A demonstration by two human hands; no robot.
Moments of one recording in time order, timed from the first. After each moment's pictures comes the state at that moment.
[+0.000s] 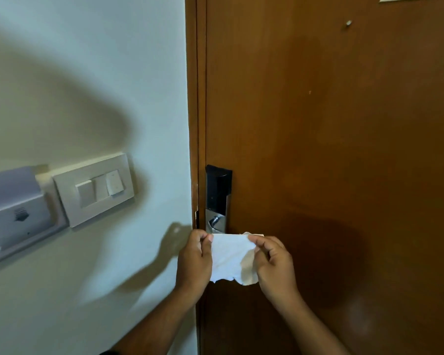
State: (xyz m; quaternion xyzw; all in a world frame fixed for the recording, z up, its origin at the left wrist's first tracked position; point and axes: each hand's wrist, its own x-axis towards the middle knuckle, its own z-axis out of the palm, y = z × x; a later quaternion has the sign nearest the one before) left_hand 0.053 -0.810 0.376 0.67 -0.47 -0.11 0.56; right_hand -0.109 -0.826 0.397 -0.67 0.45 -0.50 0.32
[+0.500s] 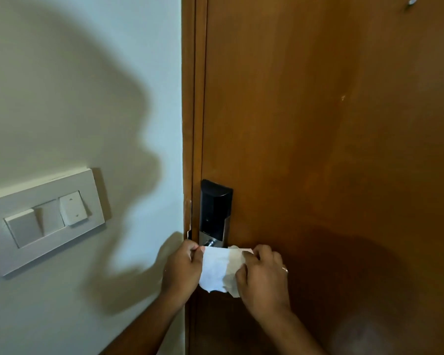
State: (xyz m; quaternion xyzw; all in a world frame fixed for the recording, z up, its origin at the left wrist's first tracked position) left_hand 0.098 -0.908 0.350 0.73 -0.47 -0.11 0.48; right_hand -0.076 -0.915 0.385 -0.80 0.54 -0.24 -0.03
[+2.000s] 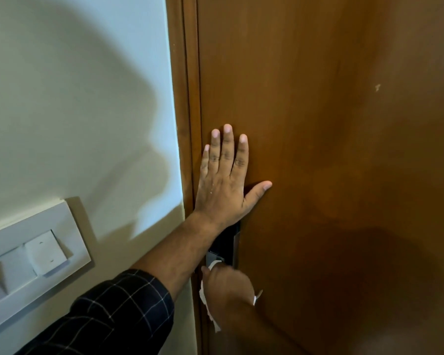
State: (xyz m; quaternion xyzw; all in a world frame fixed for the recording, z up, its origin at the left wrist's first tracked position) left_hand 0.085 -1.010 0.511 0.57 -0.66 0.34 0.36; right_hand 0.027 -0.951 0.368 -0.79 0.56 -0.19 0.16
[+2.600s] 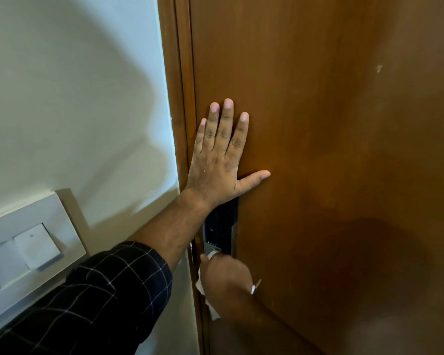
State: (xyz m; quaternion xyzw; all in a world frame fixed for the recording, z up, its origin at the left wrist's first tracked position) left_hand 0.101 -1.026 0.528 0.52 -0.66 0.41 0.35; right_hand 0.040 -0.967 0.361 -0.78 0.61 -0.06 0.16
